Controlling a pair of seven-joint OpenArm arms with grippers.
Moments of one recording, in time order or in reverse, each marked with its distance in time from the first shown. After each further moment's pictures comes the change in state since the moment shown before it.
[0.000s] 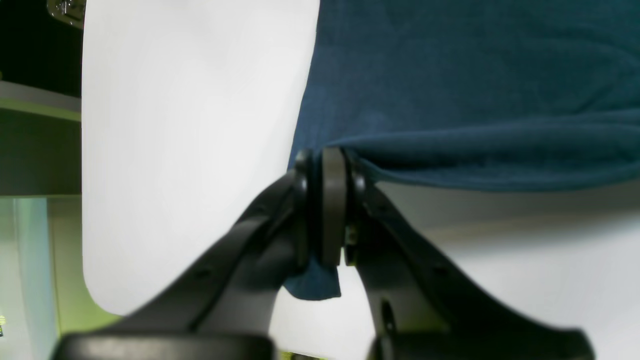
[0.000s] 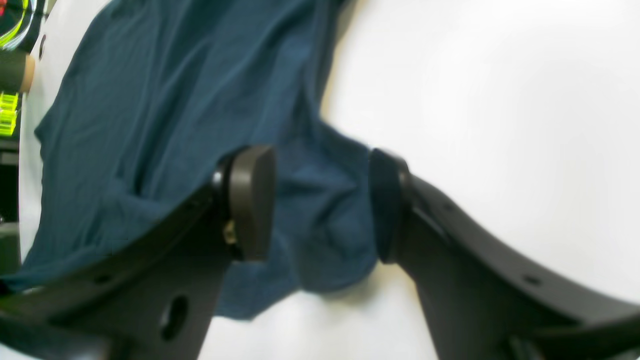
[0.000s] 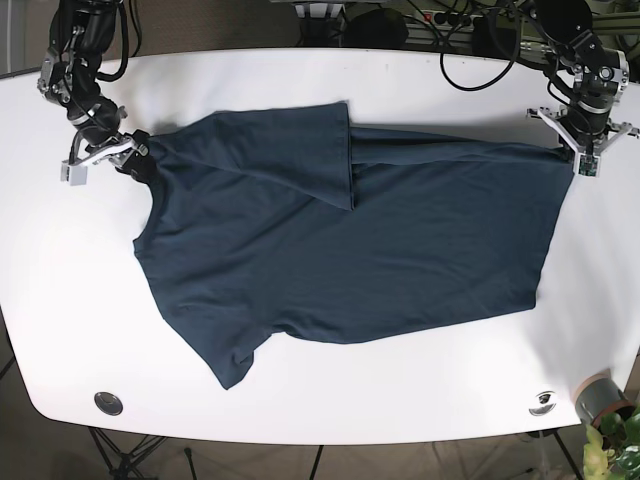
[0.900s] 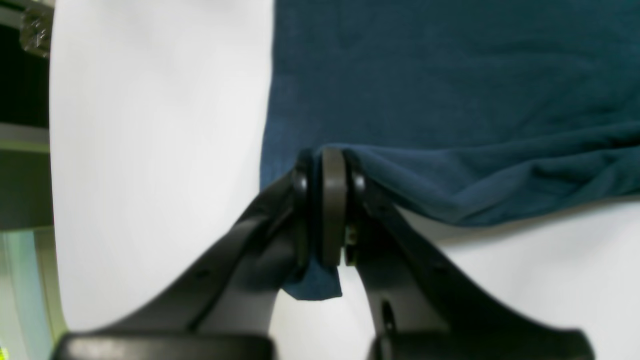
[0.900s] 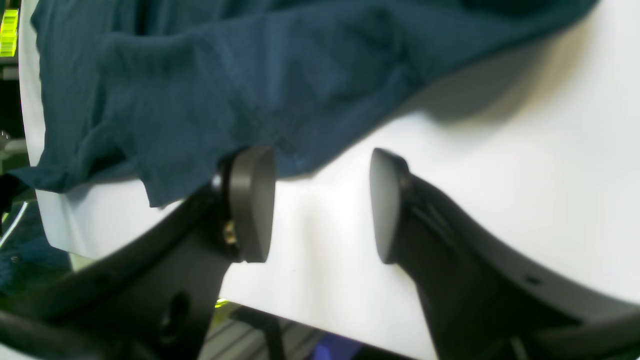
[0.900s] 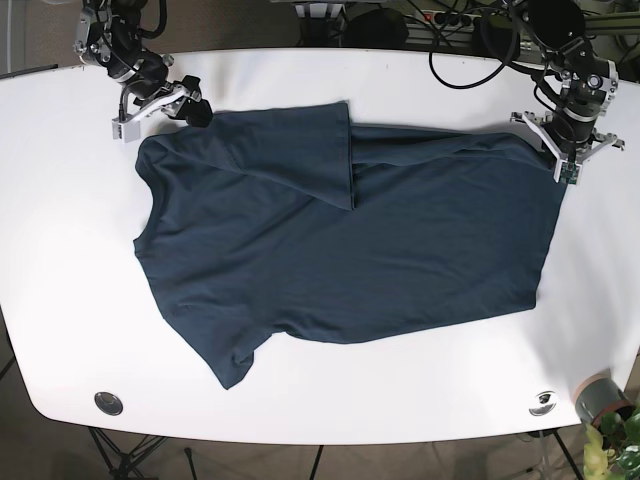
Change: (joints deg) left arm -0.1 -0.1 5.6 -0.2 0.2 0.2 0.0; right arm -10.6 -7.8 -5.1 11.0 -3.0 -3.0 -7.5
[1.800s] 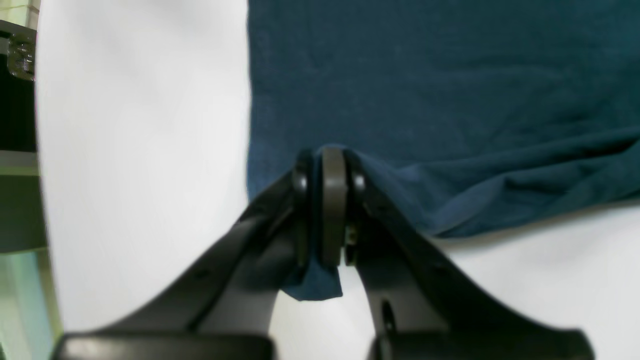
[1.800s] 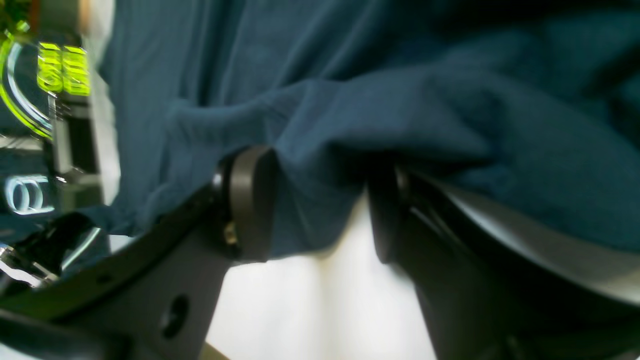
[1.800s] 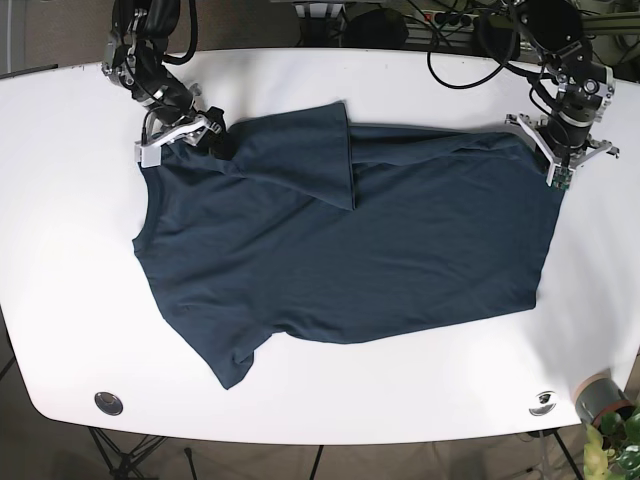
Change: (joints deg) left arm 0.0 -1.3 2.4 -0.2 0.0 0.0 -0.2; right arm 8.9 -7.1 -0.1 -9.4 -0.9 1.8 2.4
